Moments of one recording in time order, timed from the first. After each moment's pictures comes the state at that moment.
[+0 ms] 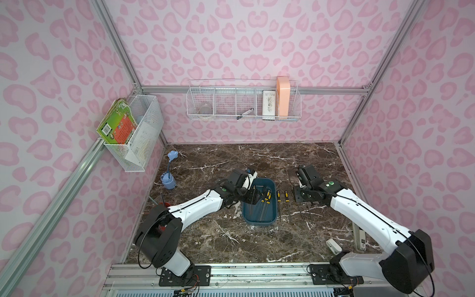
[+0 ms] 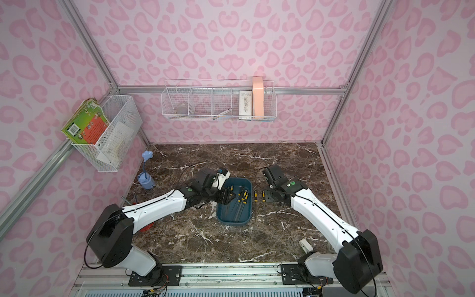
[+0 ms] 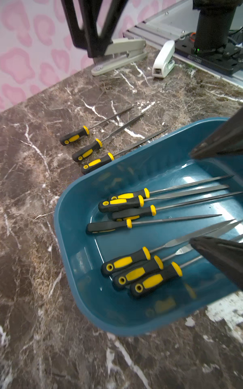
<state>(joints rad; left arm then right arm) -0.68 1.62 1.05 -0.24 0.24 -0.35 0.56 1.24 1.00 -0.75 0.19 0.35</state>
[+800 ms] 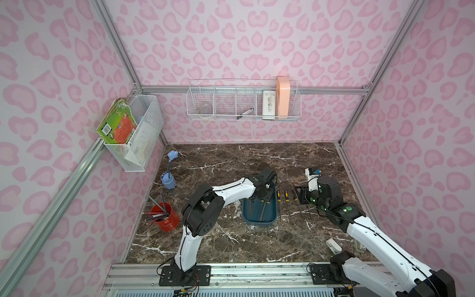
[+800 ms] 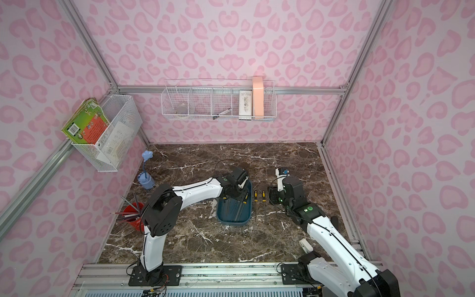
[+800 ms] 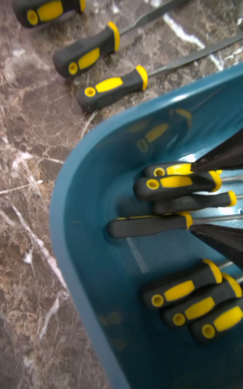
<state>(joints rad) -0.80 2.07 1.50 -0.53 -0.07 -0.34 0.45 0.98 0.68 -0.28 -0.04 0.31</state>
